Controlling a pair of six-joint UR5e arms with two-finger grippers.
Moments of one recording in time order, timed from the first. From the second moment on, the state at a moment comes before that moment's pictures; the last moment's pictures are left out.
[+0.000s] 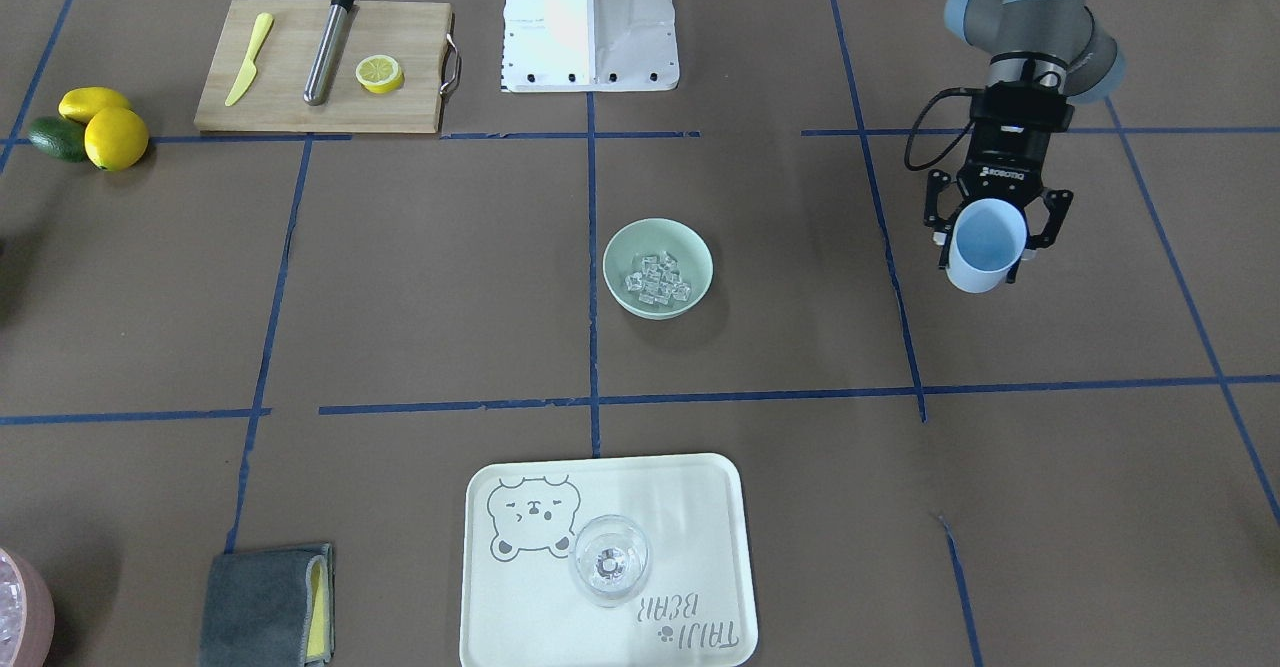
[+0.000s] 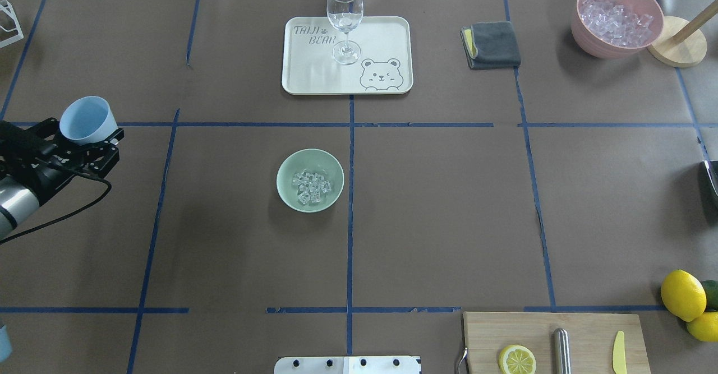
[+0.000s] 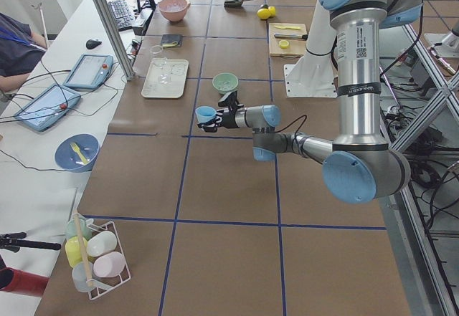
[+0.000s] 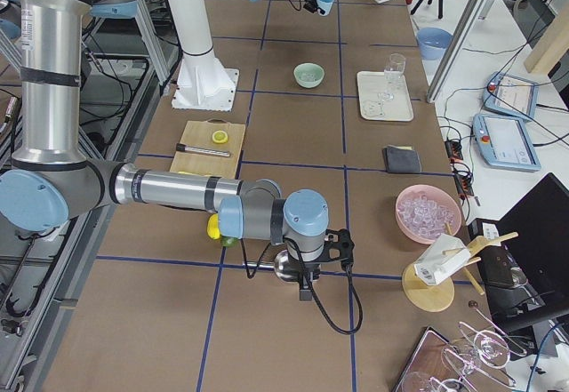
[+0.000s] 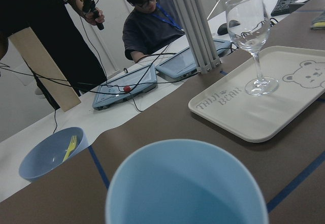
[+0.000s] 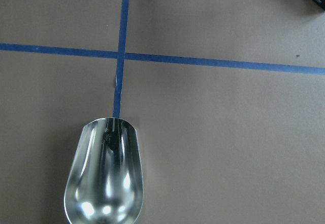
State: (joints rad) left arm -0.54 -1.42 -1.68 -3.06 -1.05 -0.63; right arm 1.64 -1.68 1.63 -1.52 2.29 -0.11
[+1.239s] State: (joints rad) left arm -0.51 -1.40 -1.42 -3.14 -0.87 -0.98; right arm 1.64 -1.68 1.64 -1.52 2.29 -0.10
